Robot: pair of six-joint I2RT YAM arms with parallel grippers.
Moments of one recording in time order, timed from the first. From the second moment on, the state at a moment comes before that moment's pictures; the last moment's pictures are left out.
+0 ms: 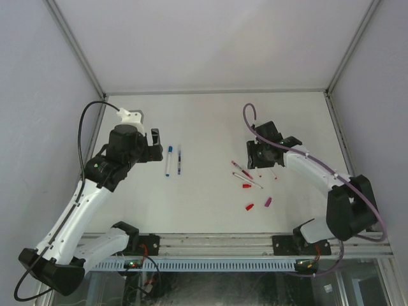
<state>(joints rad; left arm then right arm) -0.41 0.94 1.06 -0.72 -0.24 -0.30 0.43 1.41 0.98 -0.64 -0.03 0.32</state>
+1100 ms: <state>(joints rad) -0.41 0.95 1.06 -0.72 -0.21 -0.29 0.48 1.69 1.17 -0.66 -0.05 0.21</state>
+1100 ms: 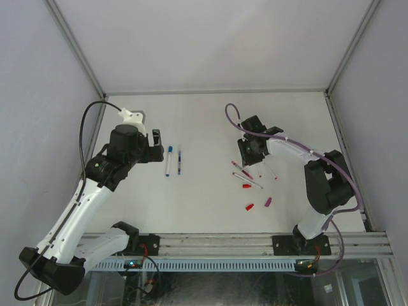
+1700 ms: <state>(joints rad) -0.41 0.97 1.06 -0.72 -0.21 -0.29 0.51 1.86 1.35 -0.66 -0.07 0.17</state>
